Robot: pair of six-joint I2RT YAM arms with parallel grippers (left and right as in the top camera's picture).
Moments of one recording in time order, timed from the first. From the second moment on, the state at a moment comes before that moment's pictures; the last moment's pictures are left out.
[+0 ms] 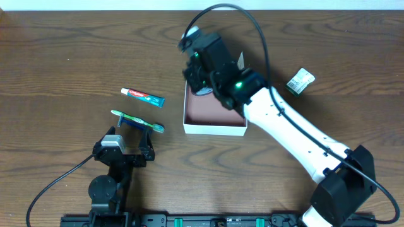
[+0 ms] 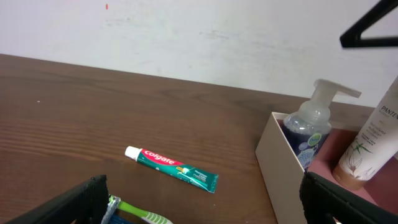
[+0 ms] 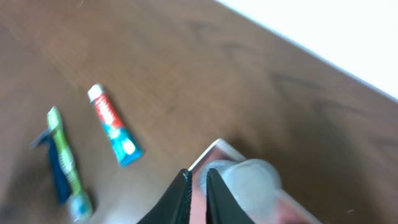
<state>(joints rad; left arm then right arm) -0.03 0.01 0.02 -0.11 0.07 -0.20 0.71 1.79 1.57 -0.47 0.06 0.04</state>
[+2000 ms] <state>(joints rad) -0.03 0.01 0.02 -0.11 0.07 -0.20 0.73 2.07 1.57 -0.43 0.21 -0.13</state>
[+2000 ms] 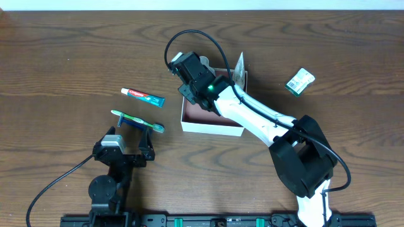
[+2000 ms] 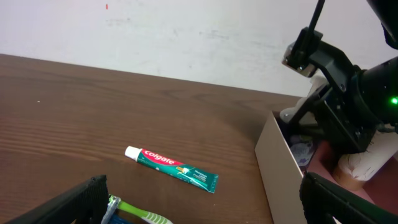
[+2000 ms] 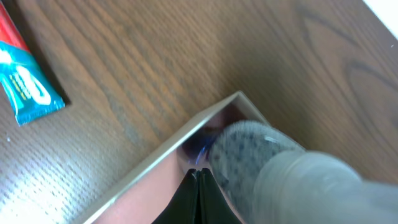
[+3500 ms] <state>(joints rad) -0.03 0.01 0.02 -0.11 0.07 -0.20 0.76 1.94 1.57 -1.19 0.16 0.08</state>
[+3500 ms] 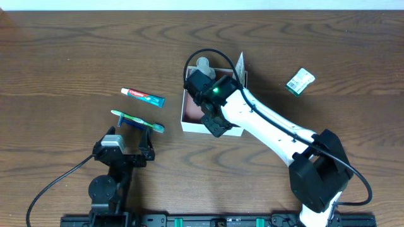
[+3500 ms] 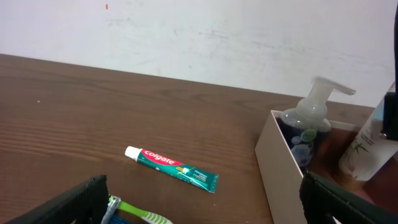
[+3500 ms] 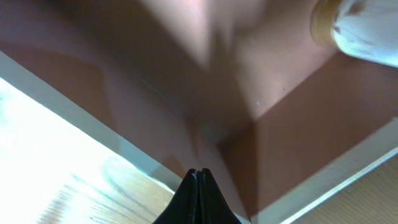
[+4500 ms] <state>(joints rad) -0.03 0.01 0.02 -0.11 0.07 -0.20 0.76 1.94 1.57 -1.35 0.19 0.06</state>
